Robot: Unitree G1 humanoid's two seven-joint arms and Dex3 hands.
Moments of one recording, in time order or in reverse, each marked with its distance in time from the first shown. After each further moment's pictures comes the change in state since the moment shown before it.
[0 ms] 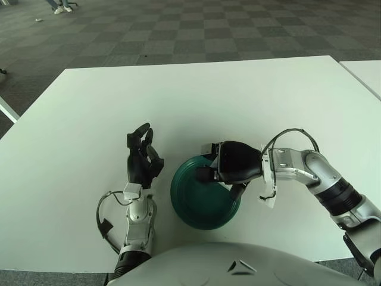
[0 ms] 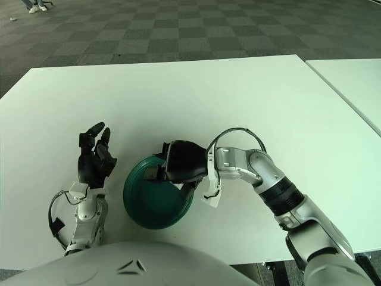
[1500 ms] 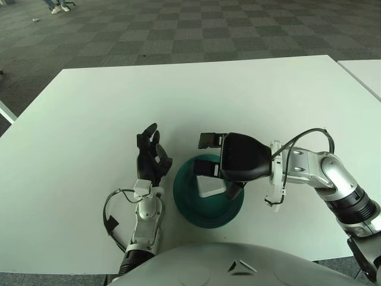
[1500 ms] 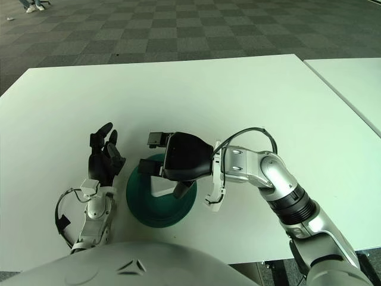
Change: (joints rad) left arm -0.004 -0.002 -0.099 -0.006 0.018 0.102 0.137; right arm -0.001 -0.026 -0.074 -0.131 -0.010 -0.001 0.038
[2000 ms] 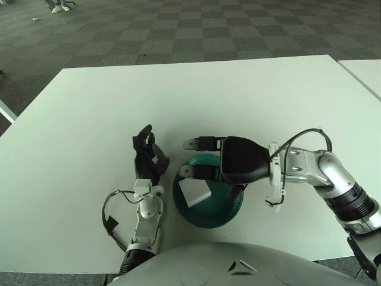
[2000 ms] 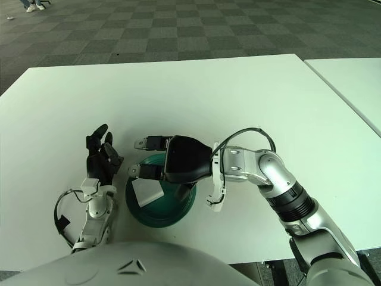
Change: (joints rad) left arm -0.004 0.000 -0.008 0.004 -0.002 0.001 0.084; right arm 0.004 0.002 0.011 0.038 -0.012 -0.038 -0.016
